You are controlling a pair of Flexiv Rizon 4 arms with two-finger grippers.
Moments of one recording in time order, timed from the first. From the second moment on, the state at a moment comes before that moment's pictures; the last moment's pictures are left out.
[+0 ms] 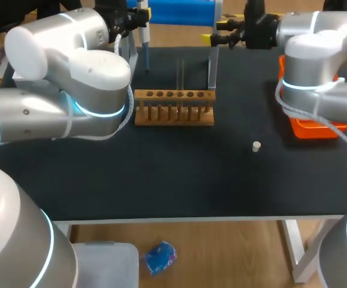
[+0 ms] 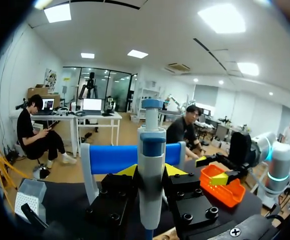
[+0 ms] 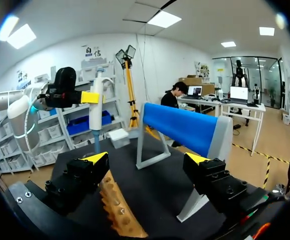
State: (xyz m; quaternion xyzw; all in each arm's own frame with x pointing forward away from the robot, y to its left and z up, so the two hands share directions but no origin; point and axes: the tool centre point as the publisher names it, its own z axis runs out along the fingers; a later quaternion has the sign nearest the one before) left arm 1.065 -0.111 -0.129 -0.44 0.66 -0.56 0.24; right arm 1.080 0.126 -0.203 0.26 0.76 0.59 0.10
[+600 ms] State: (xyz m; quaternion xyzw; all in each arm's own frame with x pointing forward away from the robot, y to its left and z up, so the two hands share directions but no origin) left arm 1.092 -0.103 -0.144 -0.46 0.65 -0.55 0.25; right arm 1.115 0.173 -0.208 0.24 0.76 0.59 0.10
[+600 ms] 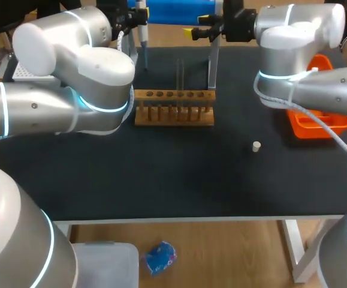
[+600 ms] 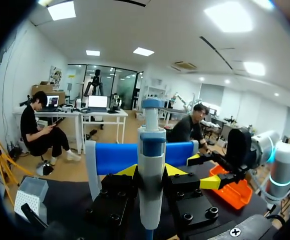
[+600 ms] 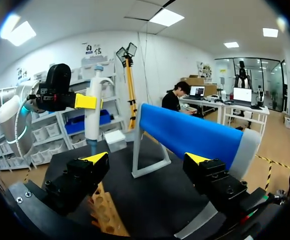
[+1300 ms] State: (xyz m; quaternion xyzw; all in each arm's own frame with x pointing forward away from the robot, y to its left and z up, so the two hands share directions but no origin) left arm 1.126 -0.094 -0.159 -0.51 0.65 -0.50 0.28; right arm 1.120 0.178 -0.209 0.24 0.76 0.59 0.10
